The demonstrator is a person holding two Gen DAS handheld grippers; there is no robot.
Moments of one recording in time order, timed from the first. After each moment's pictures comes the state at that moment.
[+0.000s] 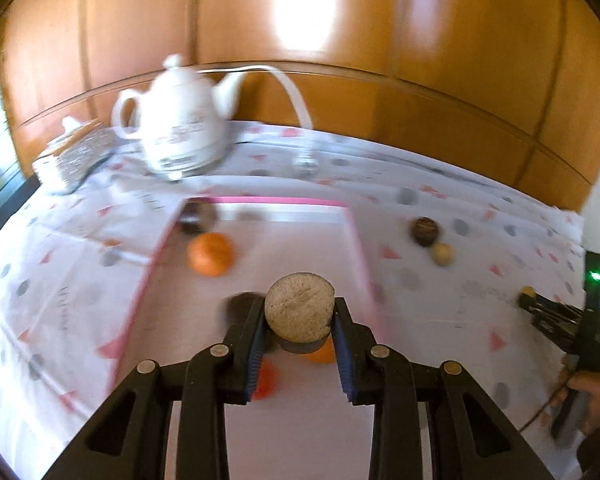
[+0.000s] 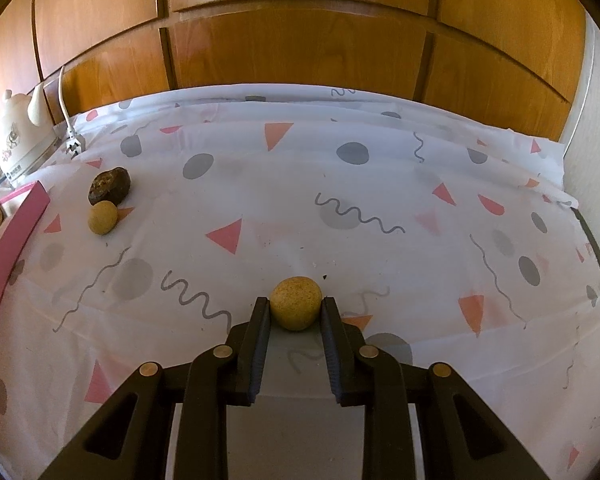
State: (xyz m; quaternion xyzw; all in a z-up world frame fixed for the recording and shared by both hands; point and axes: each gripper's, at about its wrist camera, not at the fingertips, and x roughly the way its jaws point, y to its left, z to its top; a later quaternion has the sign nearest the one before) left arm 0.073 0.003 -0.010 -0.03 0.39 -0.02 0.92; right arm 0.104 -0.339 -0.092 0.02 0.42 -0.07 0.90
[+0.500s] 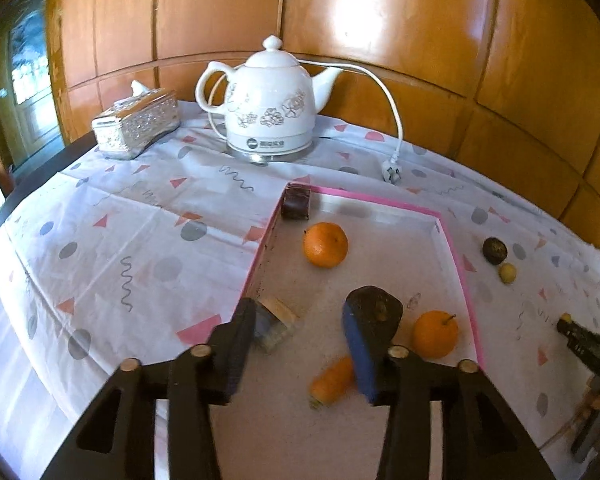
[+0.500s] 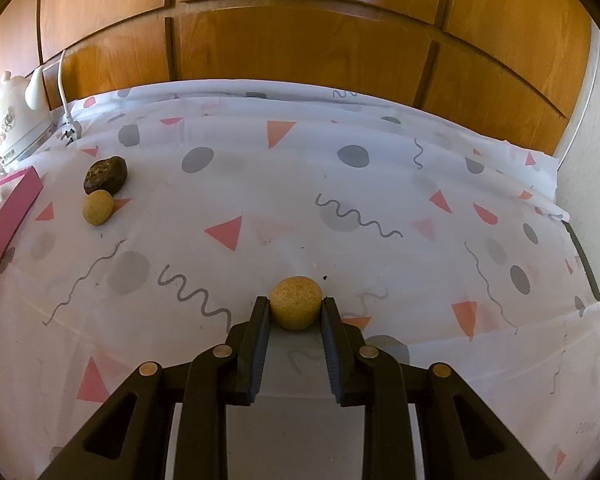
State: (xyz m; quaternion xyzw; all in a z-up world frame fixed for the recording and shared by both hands) left arm 0.064 0.070 -0.020 -0.07 0.39 0.05 0.92; right arm 0.105 -0.331 -0.092 -0.01 0.43 -0.09 0.90
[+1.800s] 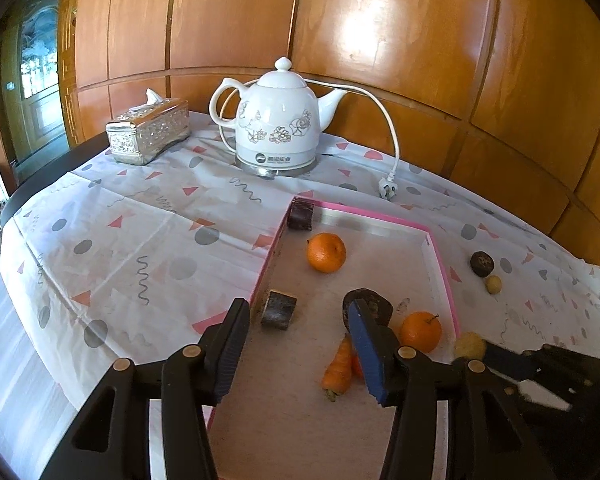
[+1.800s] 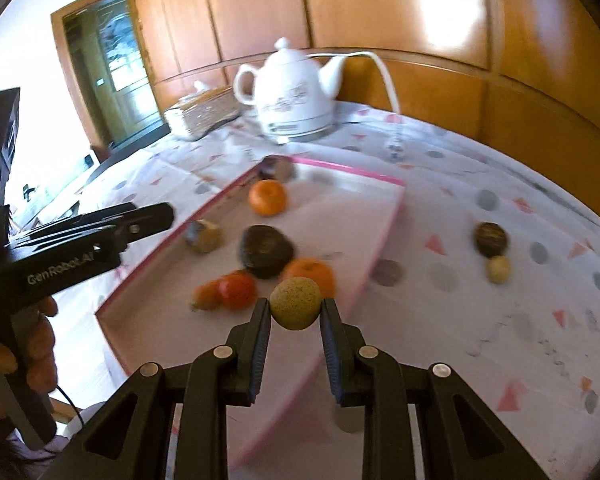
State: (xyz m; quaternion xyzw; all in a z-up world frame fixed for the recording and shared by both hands) left arm 0.039 0.074 -0.002 -0.09 0.36 0.06 0.93; right arm 0.055 -0.102 -0.030 -0.05 0.40 0.26 0.88
